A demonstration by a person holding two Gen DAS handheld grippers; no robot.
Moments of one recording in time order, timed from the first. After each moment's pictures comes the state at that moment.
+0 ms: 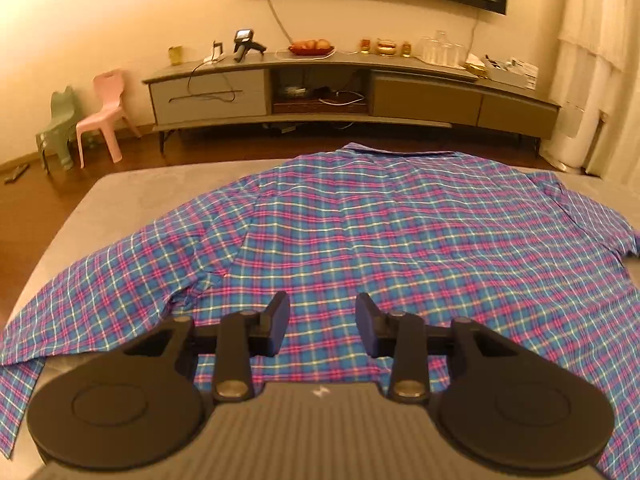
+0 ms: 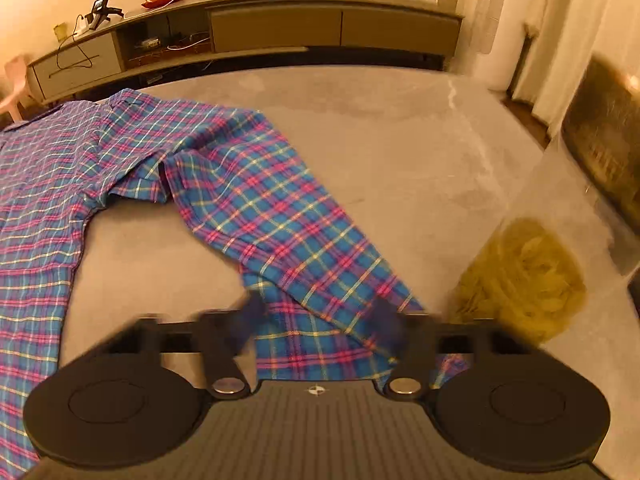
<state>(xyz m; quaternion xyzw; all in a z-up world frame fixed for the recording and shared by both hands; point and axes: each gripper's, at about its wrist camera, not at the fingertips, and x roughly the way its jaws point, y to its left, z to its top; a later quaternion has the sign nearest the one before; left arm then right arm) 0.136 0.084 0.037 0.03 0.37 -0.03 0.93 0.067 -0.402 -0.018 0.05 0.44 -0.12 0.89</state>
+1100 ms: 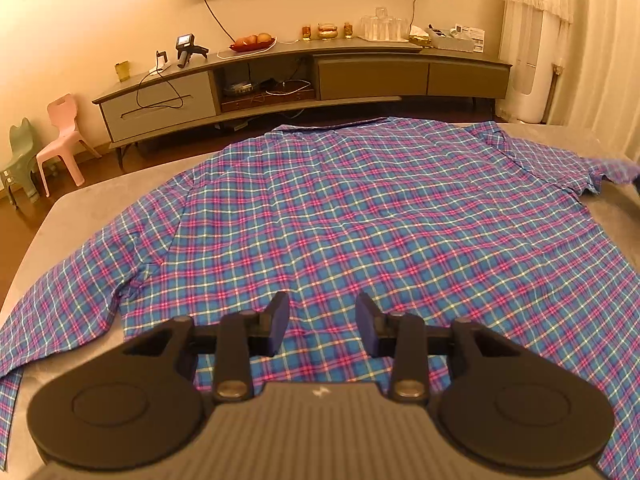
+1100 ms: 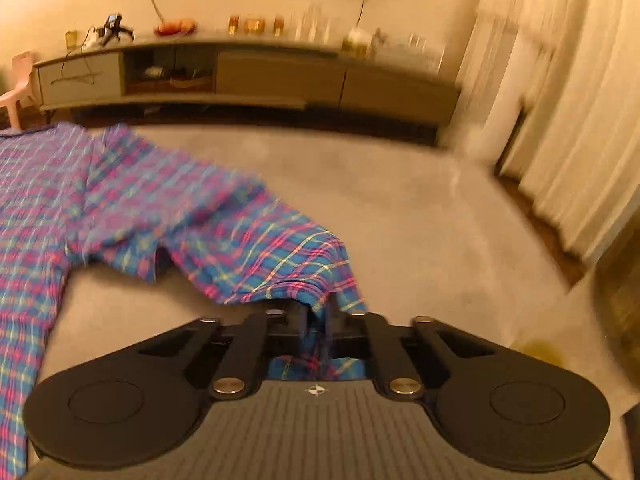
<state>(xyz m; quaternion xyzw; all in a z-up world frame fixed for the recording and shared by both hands) 0.115 0.039 0.015 0.08 0.38 -0.08 0.92 0.117 -0.377 -0.009 -0.04 0.34 -0.14 0.93</state>
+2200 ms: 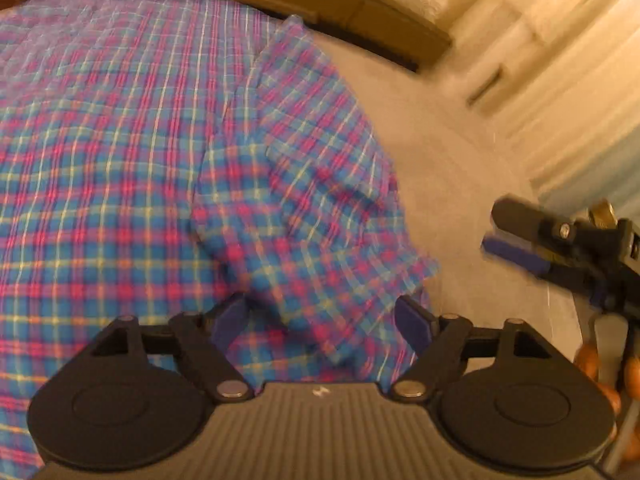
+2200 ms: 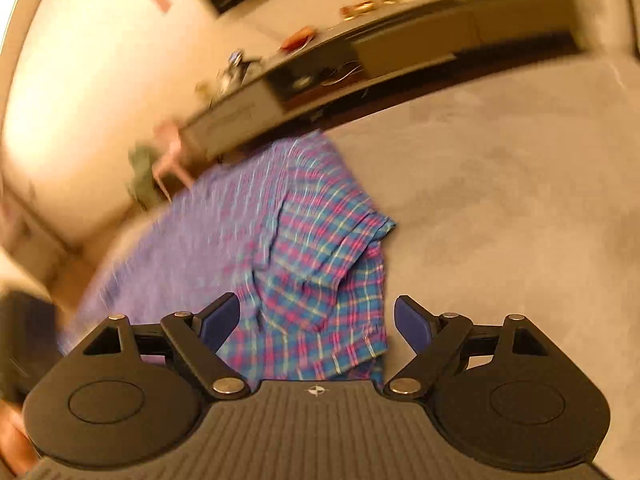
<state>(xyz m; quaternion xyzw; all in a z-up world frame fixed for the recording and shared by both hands) 0.134 -0.160 -0.037 -0.13 0.50 -0.19 0.83 0.080 -0.315 -0.019 0.27 0.37 0.11 0.88</state>
